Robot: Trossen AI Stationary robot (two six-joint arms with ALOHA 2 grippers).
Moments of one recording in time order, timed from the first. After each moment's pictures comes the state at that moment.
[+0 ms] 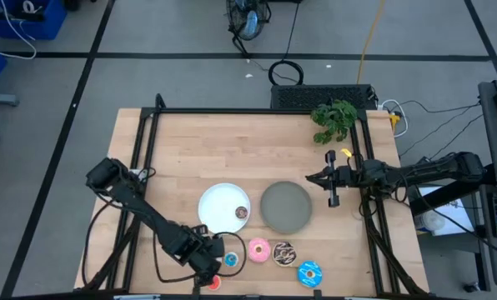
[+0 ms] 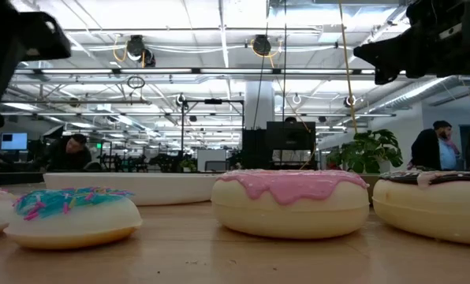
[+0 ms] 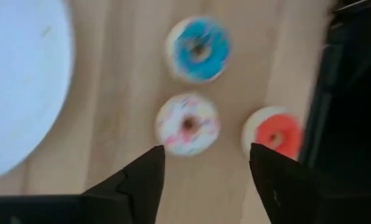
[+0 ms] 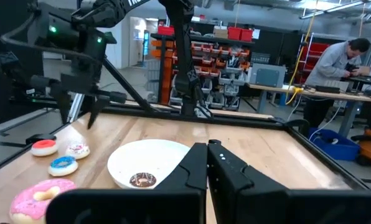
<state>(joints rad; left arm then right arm) -0.68 1.84 1.35 -0.75 -0.04 -0.86 0.07 0.56 0.06 0.59 0.05 -0.09</state>
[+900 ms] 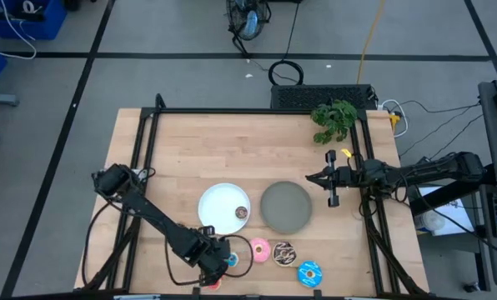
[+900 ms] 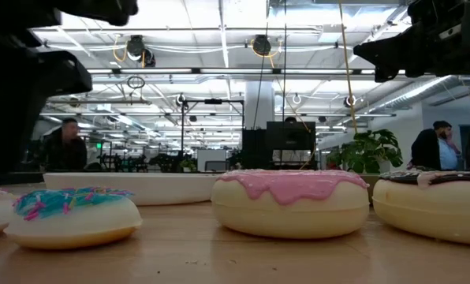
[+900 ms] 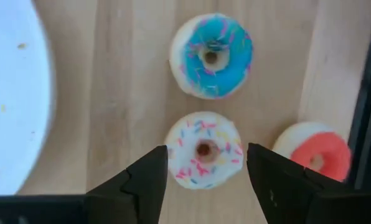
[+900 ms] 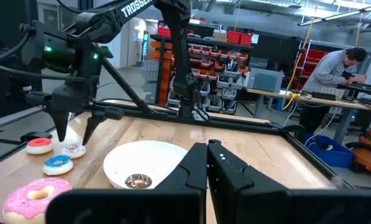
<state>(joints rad) -0.65 1.94 1.35 -0.70 -0.03 -0.78 0.07 0.56 0.06 0.60 0.05 -0.12</state>
